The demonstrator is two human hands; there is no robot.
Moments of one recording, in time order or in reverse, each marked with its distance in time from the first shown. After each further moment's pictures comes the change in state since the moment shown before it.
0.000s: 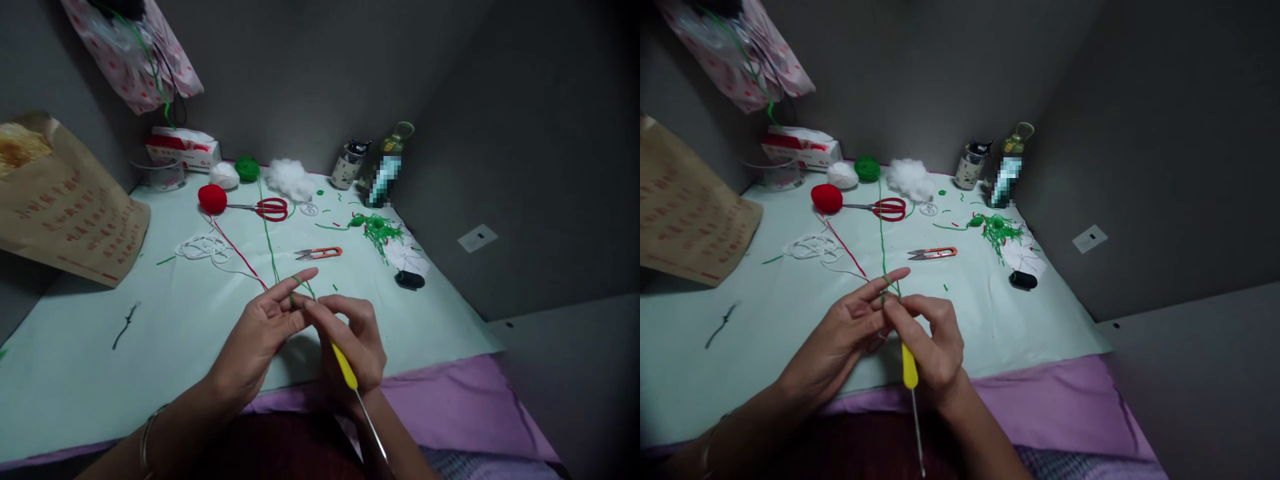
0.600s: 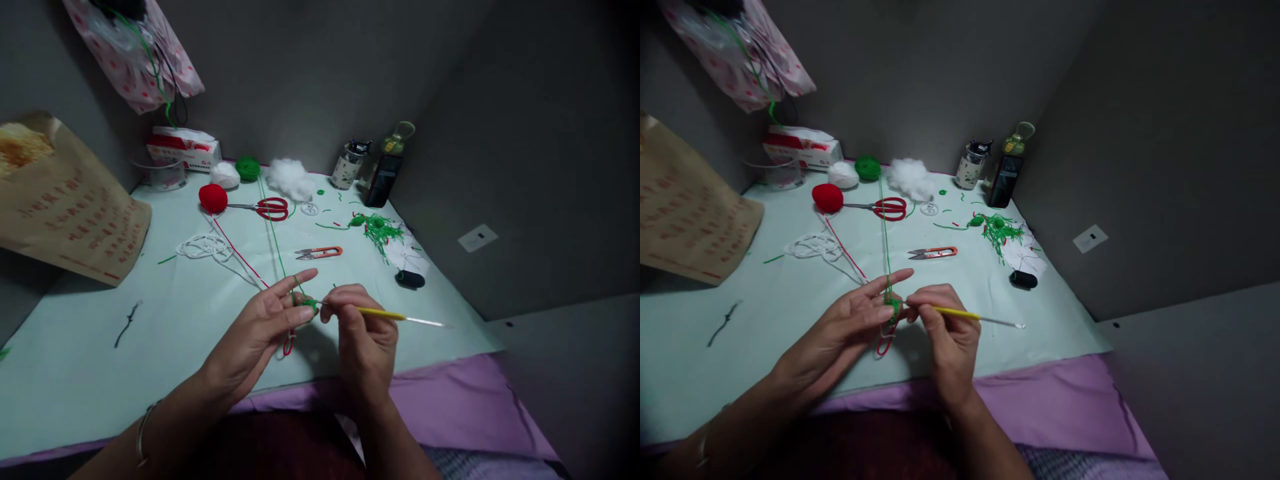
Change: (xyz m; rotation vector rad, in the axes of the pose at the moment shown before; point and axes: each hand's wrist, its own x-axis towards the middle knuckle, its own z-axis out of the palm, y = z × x) left_hand -0.001 0.010 -0.003 -0.022 -0.058 -0.082; right_hand 0.008 0.005 -0.003 0.559 0.060 0.450
